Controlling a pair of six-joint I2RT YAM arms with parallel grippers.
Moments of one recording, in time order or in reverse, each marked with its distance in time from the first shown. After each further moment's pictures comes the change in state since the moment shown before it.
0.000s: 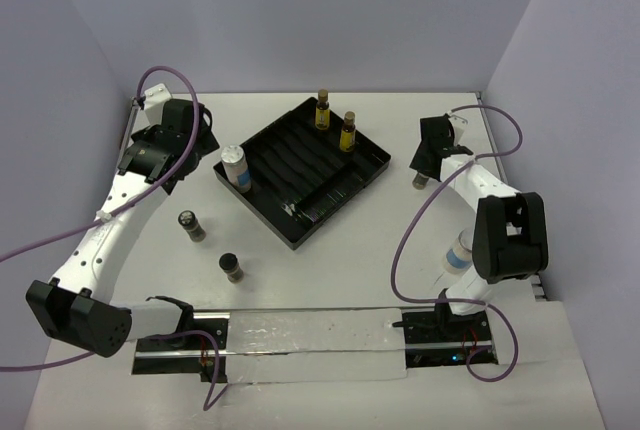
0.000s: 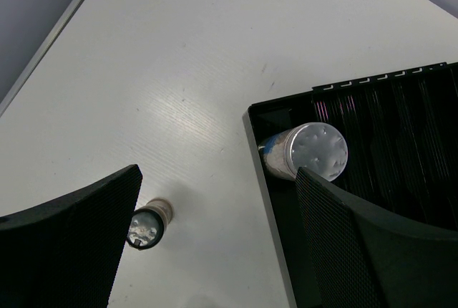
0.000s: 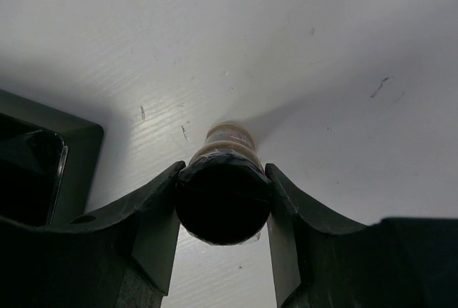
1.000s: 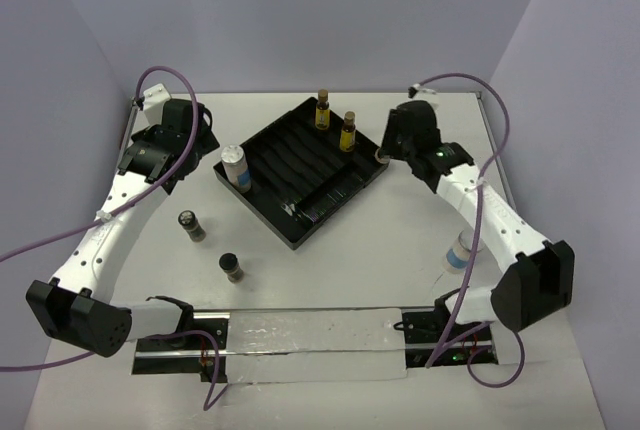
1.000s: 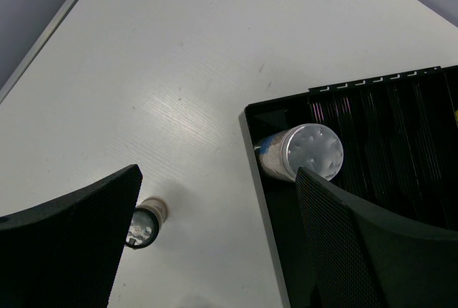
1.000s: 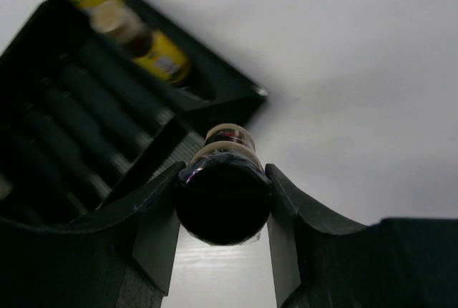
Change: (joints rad) left arm 0.000 0.000 0.001 0.000 0.001 -0.023; right arm 0.245 -0.279 0.127 -0.122 -0.043 -0.062
